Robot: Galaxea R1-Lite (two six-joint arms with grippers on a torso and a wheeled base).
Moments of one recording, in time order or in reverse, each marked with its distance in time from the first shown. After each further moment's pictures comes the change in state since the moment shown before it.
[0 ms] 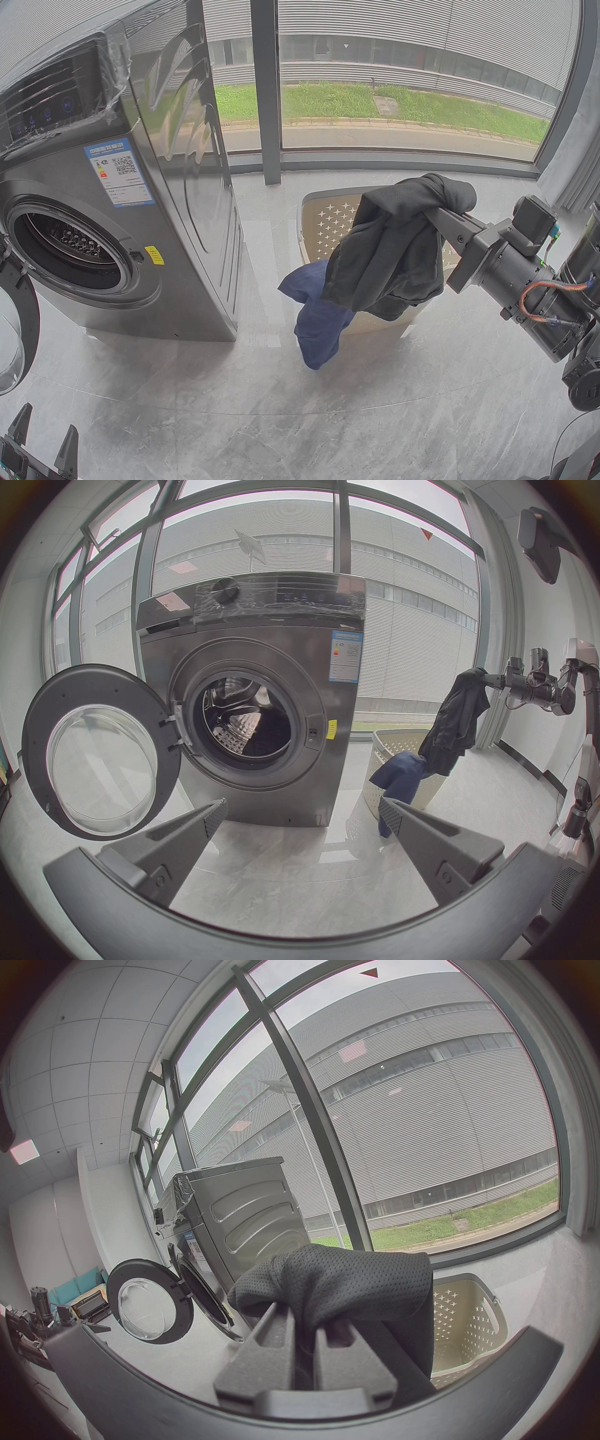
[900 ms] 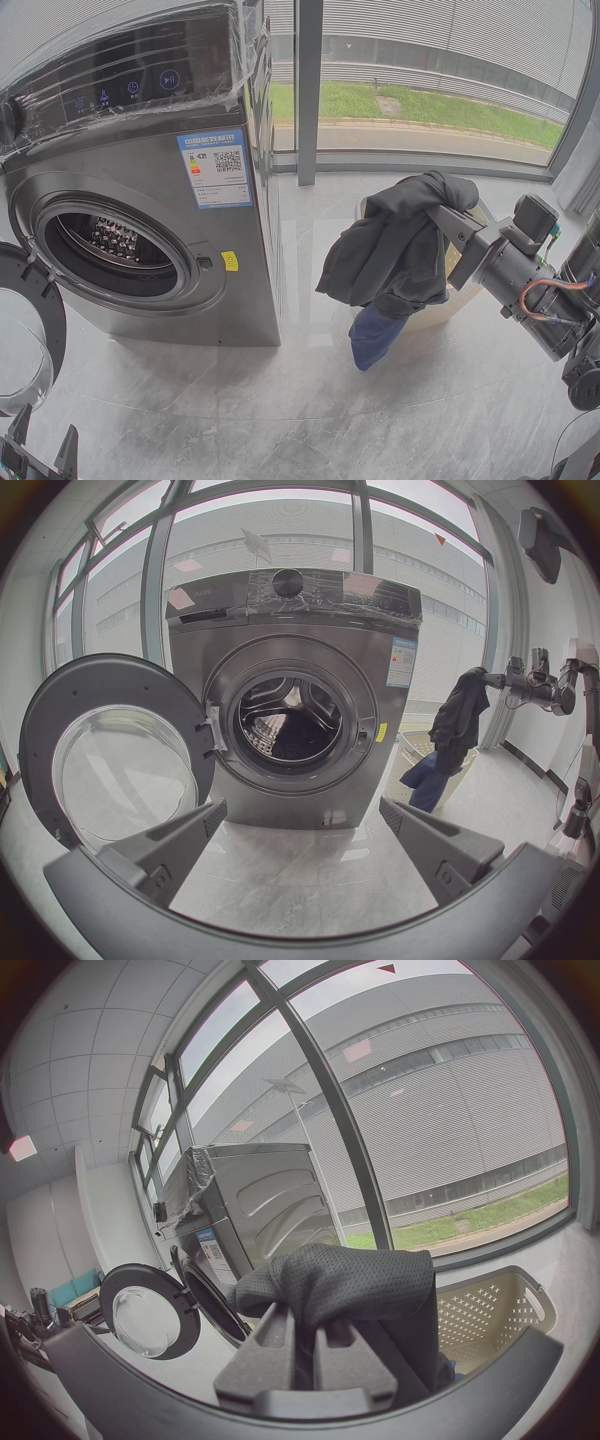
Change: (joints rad) left arm 0.001 0.000 0.000 0.000 0.000 0.000; right arm -0.002 0.002 -0.001 -0.013 -0.001 0.000
